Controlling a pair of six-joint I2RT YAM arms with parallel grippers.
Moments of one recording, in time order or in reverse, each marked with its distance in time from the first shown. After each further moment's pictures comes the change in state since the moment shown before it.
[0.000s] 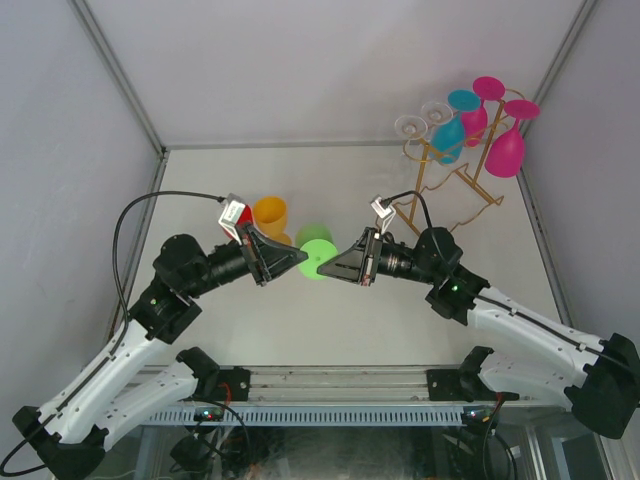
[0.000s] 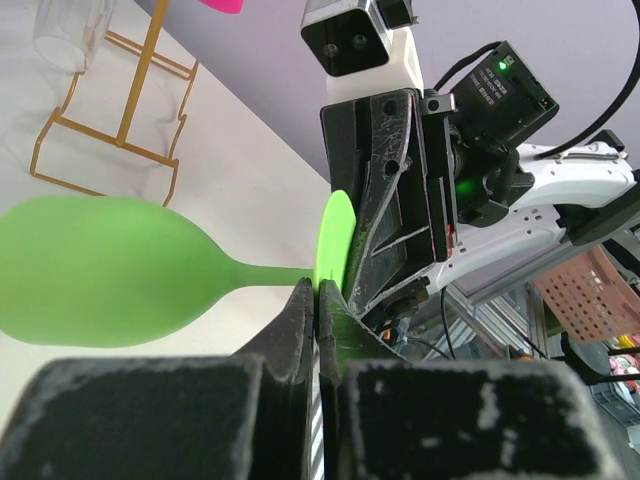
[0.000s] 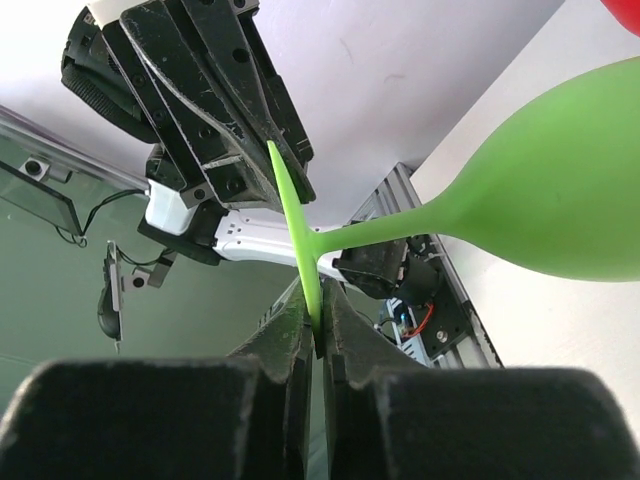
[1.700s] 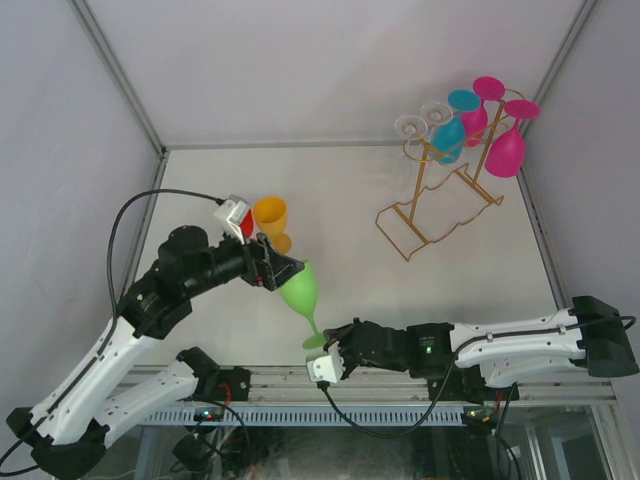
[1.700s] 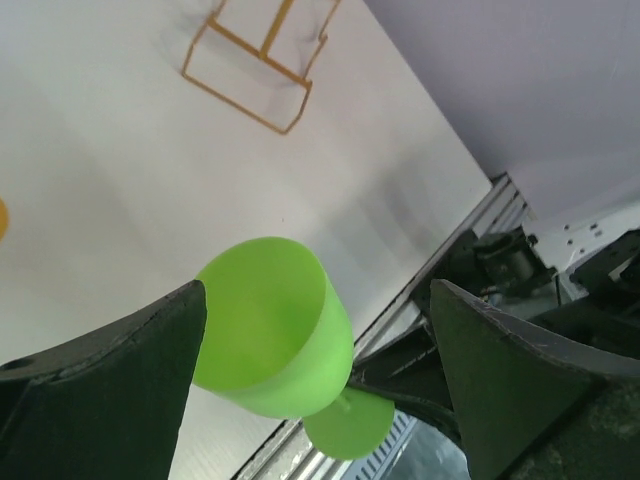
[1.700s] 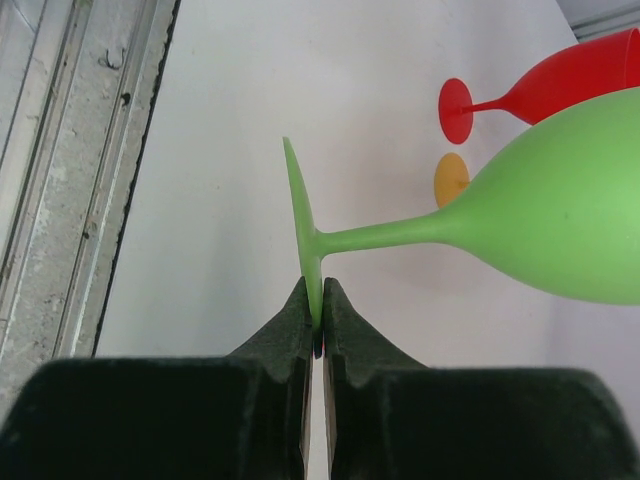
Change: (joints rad) left arm -0.003 0.022 0.148 -0.419 -0.234 0.141; right arm 0.714 0.079 -0.061 -0.480 0.764 -1.736
